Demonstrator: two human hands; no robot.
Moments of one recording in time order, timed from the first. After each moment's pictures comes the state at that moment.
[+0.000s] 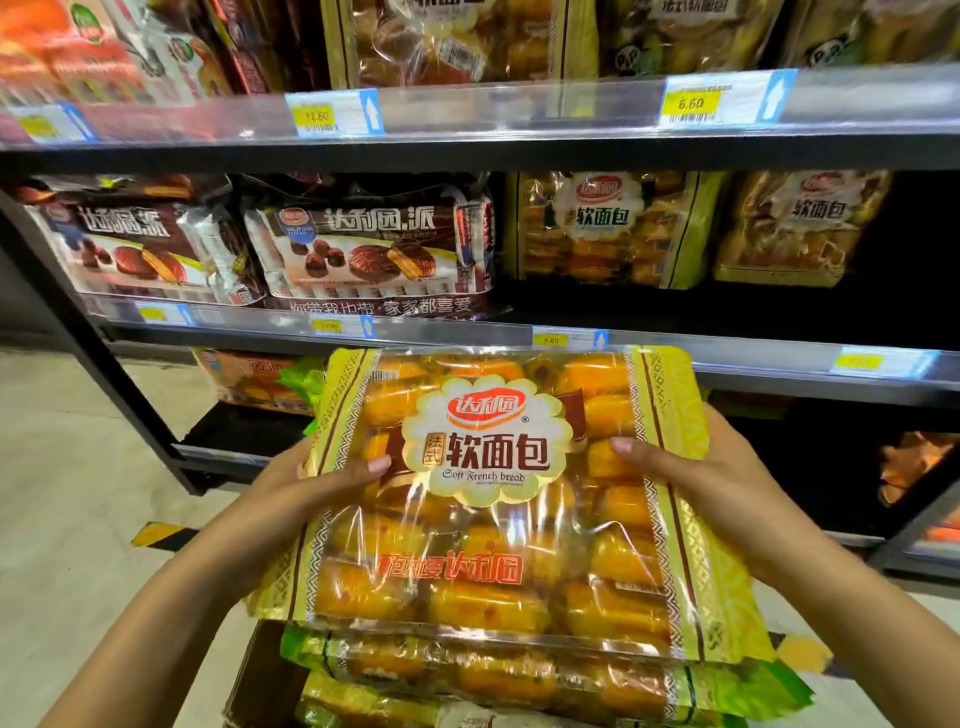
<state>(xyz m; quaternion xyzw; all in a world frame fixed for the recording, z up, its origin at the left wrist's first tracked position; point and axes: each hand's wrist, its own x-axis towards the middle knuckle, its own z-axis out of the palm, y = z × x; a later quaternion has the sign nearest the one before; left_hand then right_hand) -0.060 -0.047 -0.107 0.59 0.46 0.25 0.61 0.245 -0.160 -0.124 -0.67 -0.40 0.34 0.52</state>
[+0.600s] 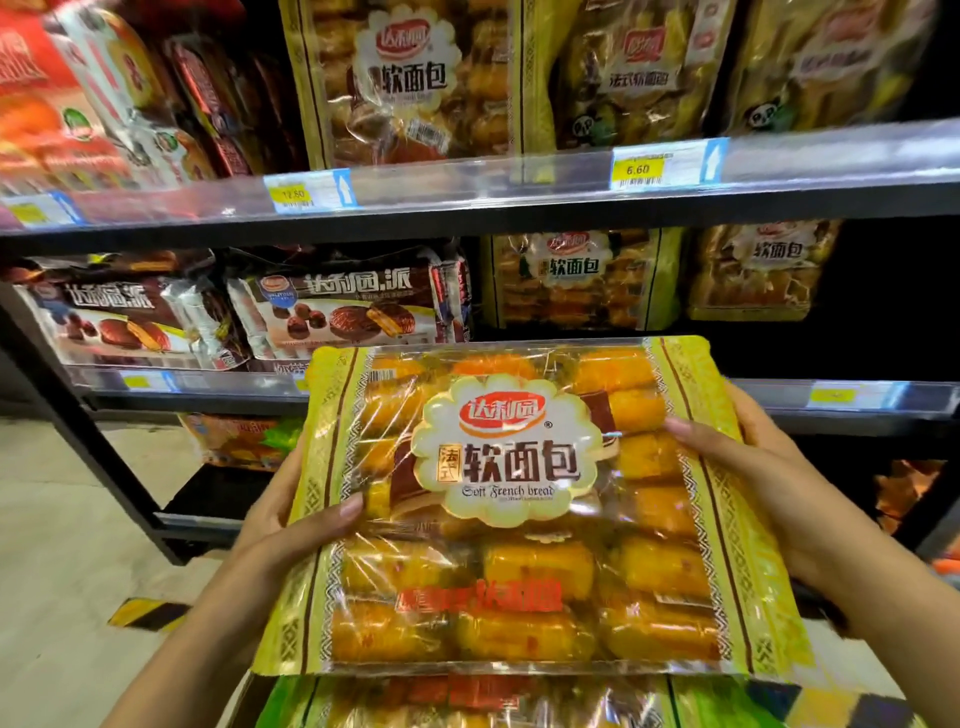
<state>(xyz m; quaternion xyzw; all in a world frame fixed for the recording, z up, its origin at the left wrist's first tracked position) -0.040 -0.045 -0.106 0.55 0.34 0.39 0.65 0.284 -0.167 -0.086 -0.58 -0.37 0.39 0.61</state>
